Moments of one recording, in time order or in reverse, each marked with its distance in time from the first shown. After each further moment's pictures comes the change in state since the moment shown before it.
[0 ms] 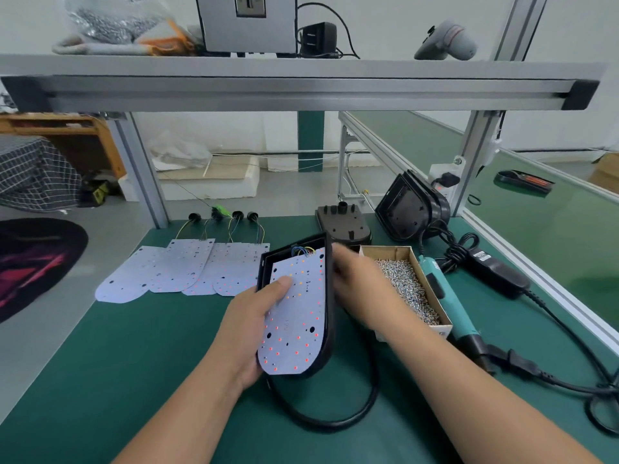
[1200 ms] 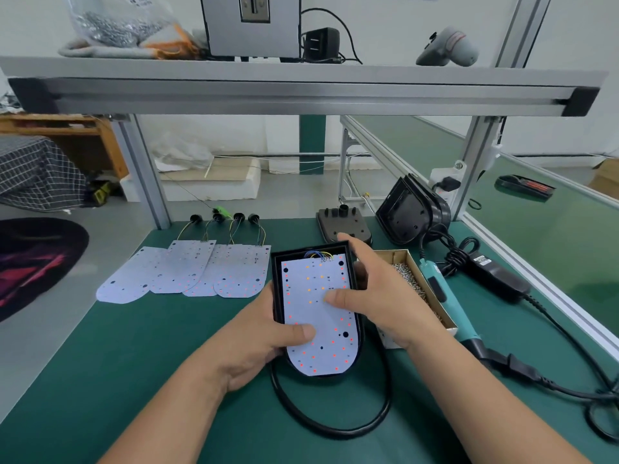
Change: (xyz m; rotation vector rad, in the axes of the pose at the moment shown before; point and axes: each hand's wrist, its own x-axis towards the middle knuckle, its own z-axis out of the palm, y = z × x) left_hand -0.006 0.004 -0.006 0.241 -0.457 0.040; right_hand -0.021 0.021 -0.021 0.398 -0.065 0.015
